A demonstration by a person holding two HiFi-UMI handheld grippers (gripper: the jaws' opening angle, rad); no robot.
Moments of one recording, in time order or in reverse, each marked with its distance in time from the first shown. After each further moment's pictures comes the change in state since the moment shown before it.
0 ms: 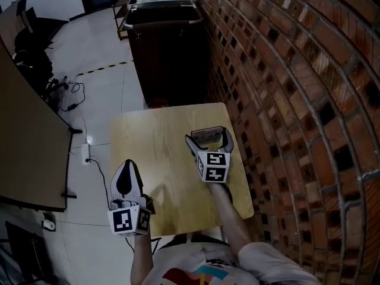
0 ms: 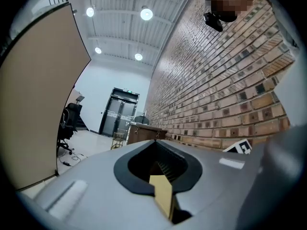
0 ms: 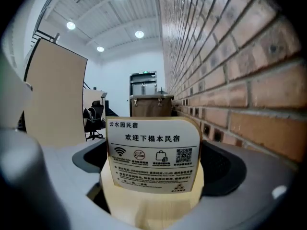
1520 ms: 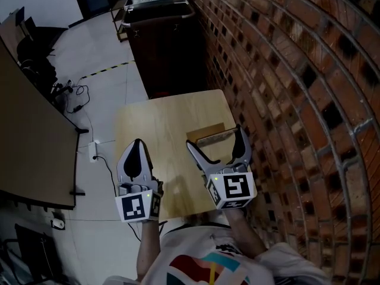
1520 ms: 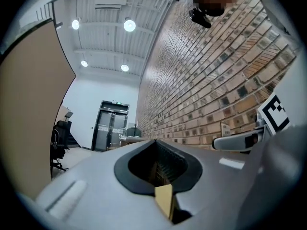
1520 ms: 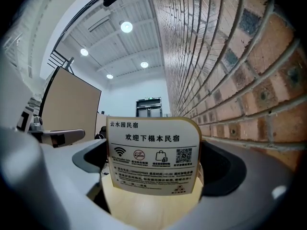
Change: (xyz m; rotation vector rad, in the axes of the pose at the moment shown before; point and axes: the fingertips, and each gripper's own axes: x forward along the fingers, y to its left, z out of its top) left arm -0.030 -0.062 0.044 0.142 -0.096 -0.111; right arm -0.184 0.042 0.104 0.015 -0.311 0.070
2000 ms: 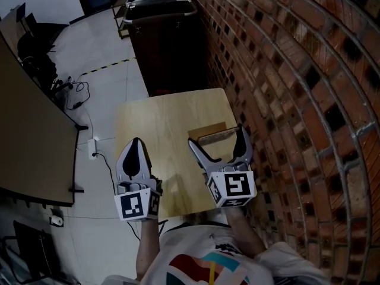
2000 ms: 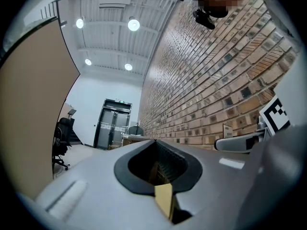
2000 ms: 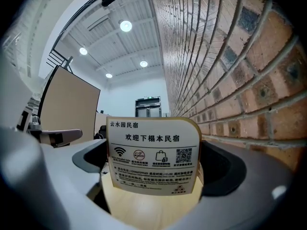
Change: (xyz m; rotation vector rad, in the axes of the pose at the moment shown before) left arm 0.000 0.008 -0.006 -0.028 0.007 0.023; right arm 0.004 -0.004 -0.006 0.003 0.009 -0.010
